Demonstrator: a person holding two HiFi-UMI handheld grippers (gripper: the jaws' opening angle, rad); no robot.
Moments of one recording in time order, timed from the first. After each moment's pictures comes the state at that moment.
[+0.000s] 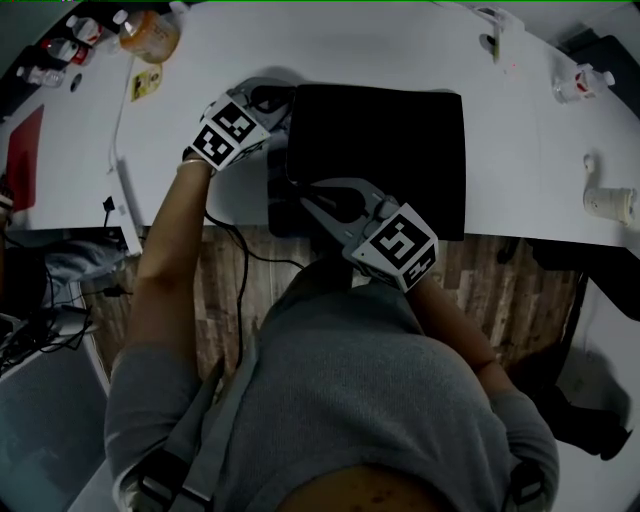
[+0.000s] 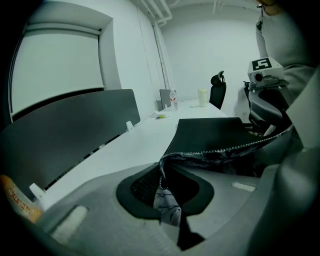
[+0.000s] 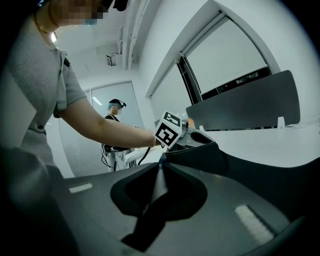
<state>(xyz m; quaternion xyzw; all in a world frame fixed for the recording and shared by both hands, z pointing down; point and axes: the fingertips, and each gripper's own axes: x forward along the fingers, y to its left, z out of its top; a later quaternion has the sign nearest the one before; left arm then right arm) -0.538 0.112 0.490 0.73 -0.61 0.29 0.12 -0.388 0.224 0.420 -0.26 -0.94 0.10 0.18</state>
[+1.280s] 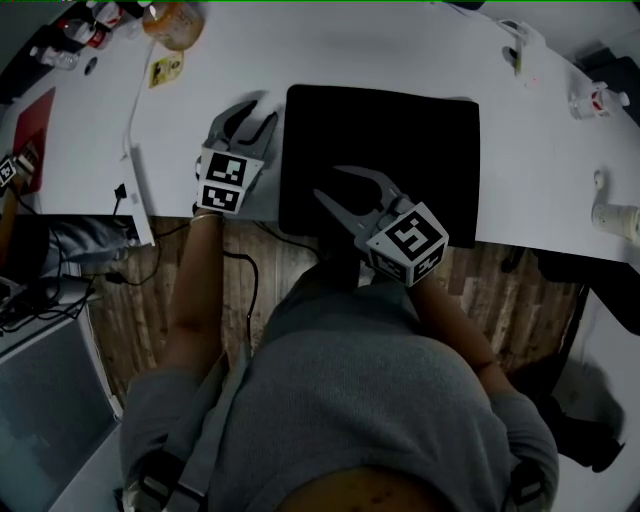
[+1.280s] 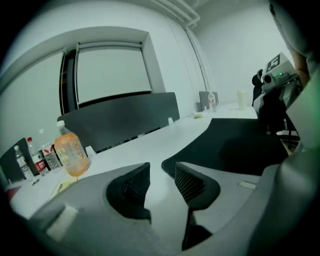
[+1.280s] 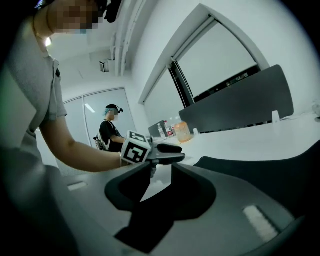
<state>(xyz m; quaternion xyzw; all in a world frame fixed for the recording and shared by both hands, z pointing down) -0.580 0.215 0.489 0.55 -0.80 0.23 0.12 -0.411 0.220 0.432 -0.22 -0.95 0.13 0.15</state>
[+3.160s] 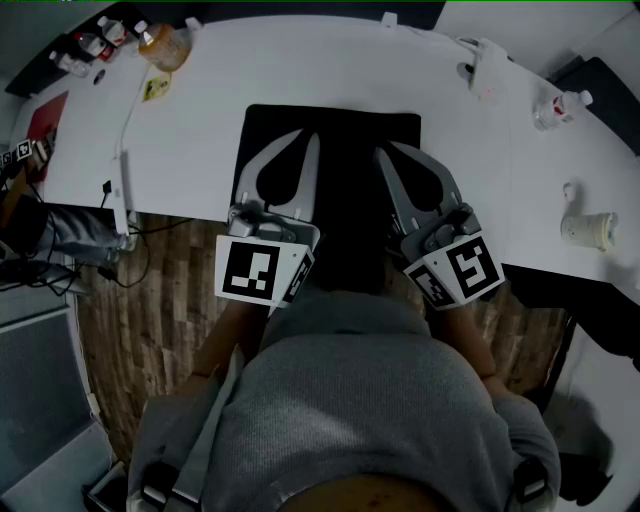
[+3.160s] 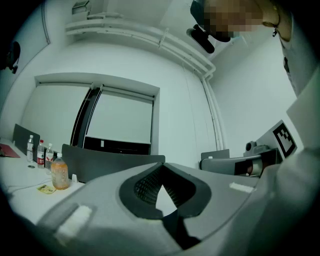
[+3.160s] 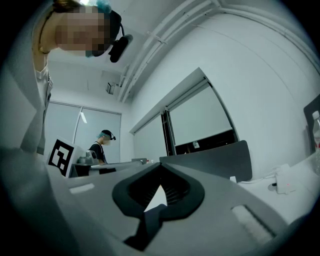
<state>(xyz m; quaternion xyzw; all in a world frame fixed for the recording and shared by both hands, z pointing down) -0.372 0.109 0.266 0.50 -0.86 -0.03 -0.02 -0.313 0.050 0.268 -0.10 -0.99 0.08 -0.05</state>
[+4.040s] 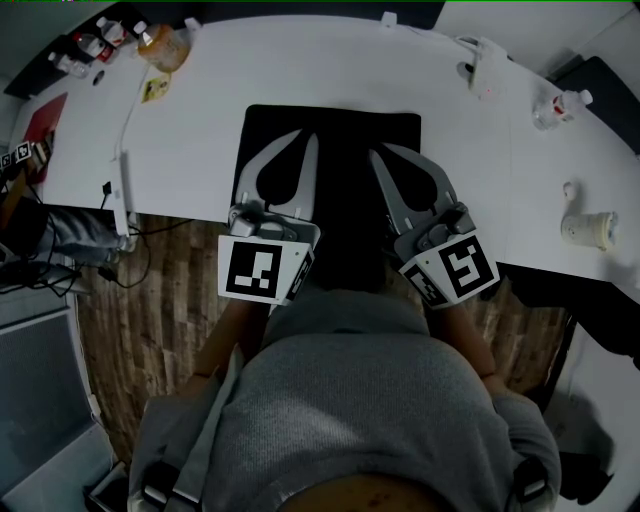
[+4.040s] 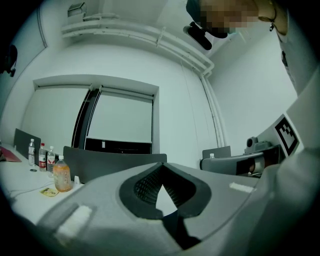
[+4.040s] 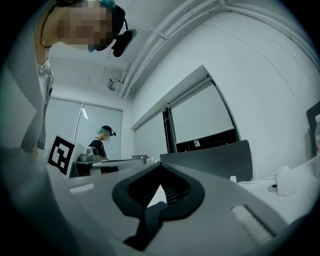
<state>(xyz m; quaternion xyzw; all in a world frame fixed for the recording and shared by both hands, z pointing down) -0.377 0.110 0.271 0.49 -0.87 -0.01 -0.01 -0.319 0.057 0.271 -0.11 -0.99 0.06 -0.04</state>
